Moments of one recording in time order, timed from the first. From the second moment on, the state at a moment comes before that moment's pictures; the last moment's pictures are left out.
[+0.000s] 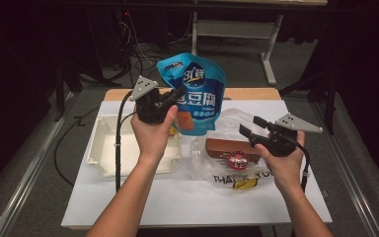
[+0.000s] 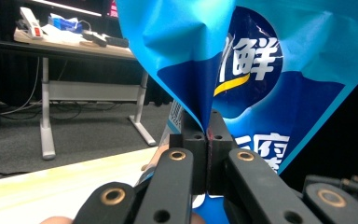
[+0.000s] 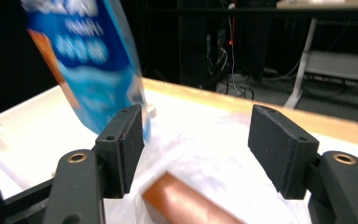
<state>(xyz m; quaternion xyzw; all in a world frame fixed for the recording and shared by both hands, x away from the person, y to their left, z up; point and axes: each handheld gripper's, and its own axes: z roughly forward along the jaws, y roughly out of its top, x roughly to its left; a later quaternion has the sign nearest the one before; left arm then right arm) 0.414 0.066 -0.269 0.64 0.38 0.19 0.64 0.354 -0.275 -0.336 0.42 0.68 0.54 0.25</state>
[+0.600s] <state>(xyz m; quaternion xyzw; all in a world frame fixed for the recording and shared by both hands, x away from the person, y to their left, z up) 0.415 0.116 -0.280 0.63 0.42 0.21 0.63 0.332 -0.312 -0.393 0.48 0.68 0.50 0.24</state>
